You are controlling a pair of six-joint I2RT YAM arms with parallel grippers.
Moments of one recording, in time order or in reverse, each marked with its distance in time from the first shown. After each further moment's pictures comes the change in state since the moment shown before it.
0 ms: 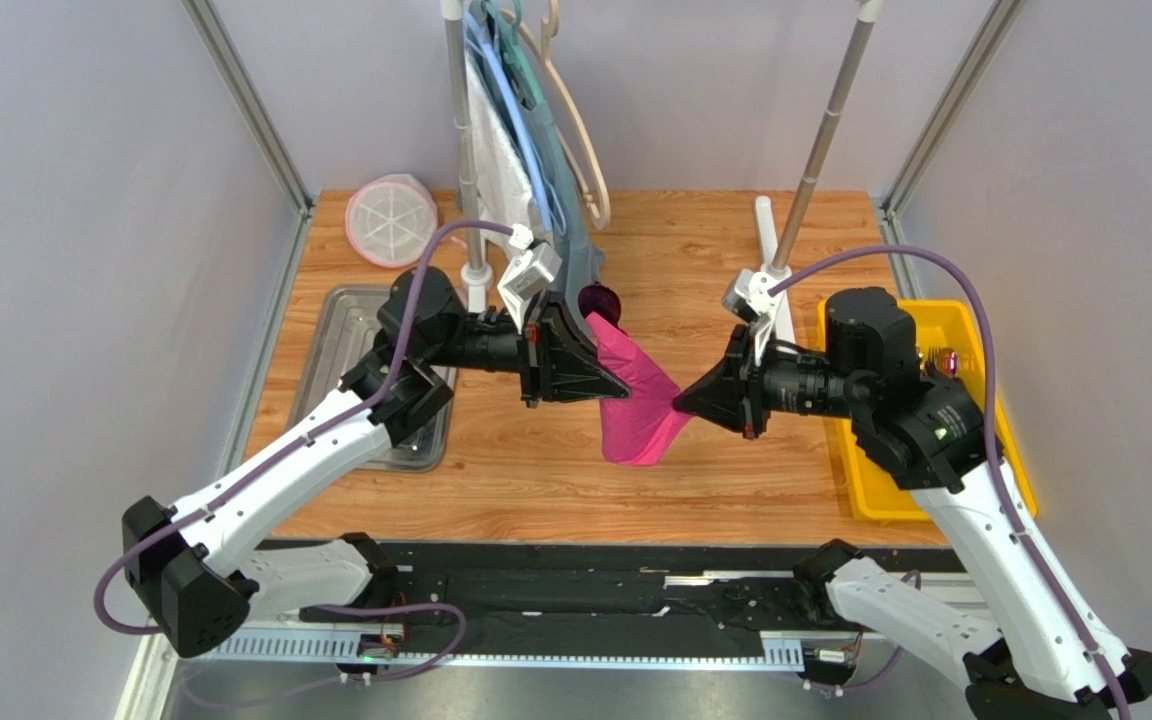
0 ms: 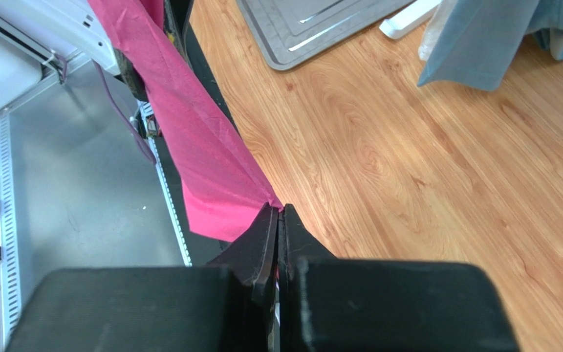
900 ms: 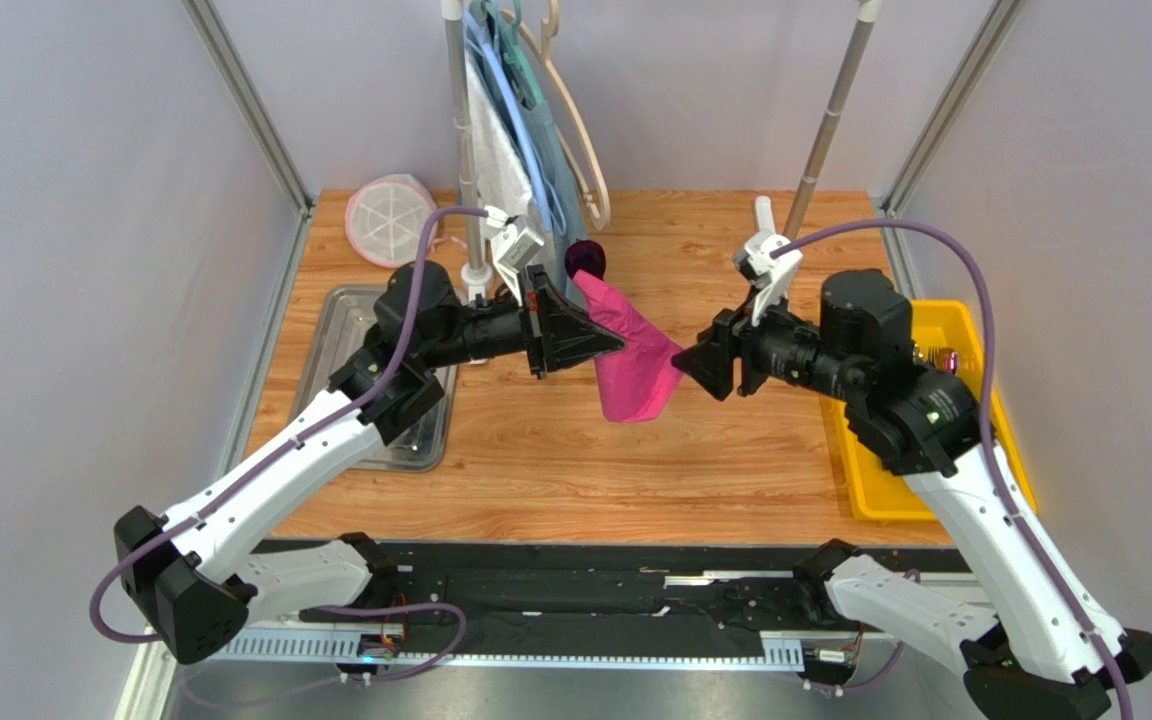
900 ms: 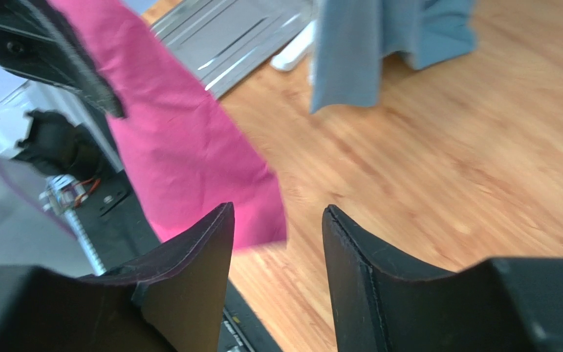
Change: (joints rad) left arm 0.029 -0.020 0.014 -0.103 -0.294 -0.002; right arm 0.031 0.060 0.040 0.103 0.287 0.065
